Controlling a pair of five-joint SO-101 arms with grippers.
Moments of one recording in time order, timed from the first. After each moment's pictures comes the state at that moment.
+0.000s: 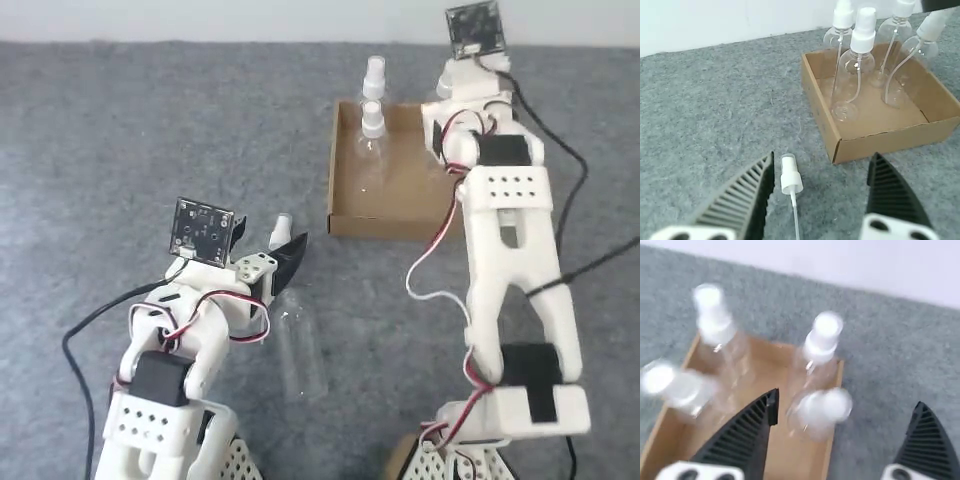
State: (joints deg) left arm 8.4 -77.1 72.0 48.8 4.2; right arm -5.6 -0.4 0.3 47.1 8.0
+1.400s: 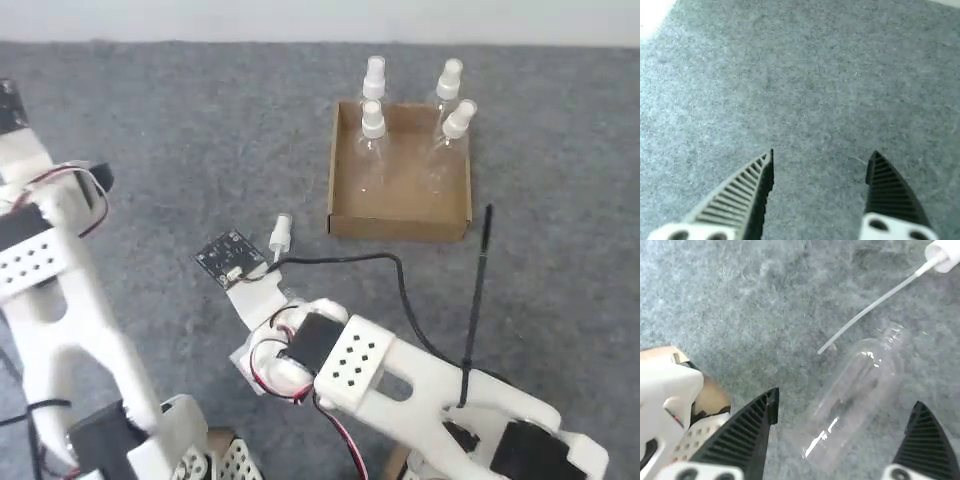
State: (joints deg) left arm -35.5 -17.3 24.0 53.8 -1.5; right arm -65.1 -22.2 35.9 62.0 -20.3
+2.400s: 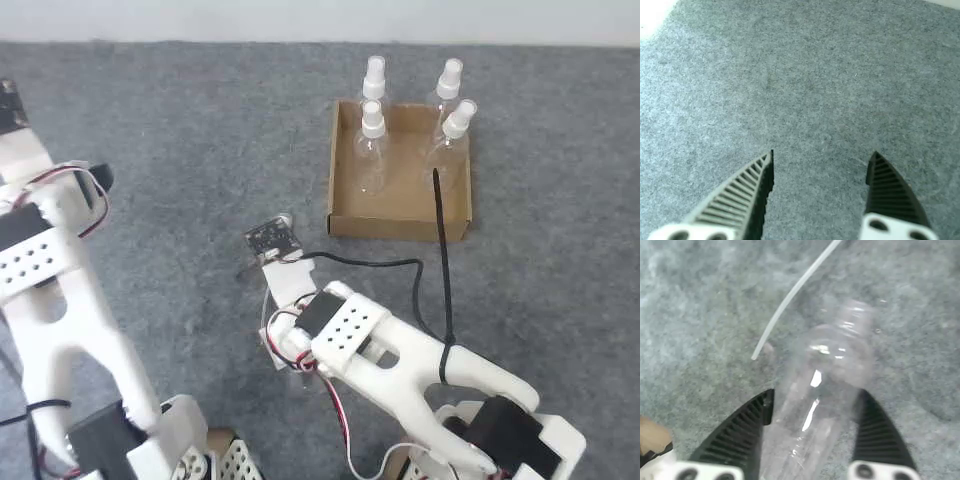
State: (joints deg) left arm -35.5 -17.3 24.0 53.8 -1.5; right arm -56.0 -12.7 42.0 53.7 -24.1
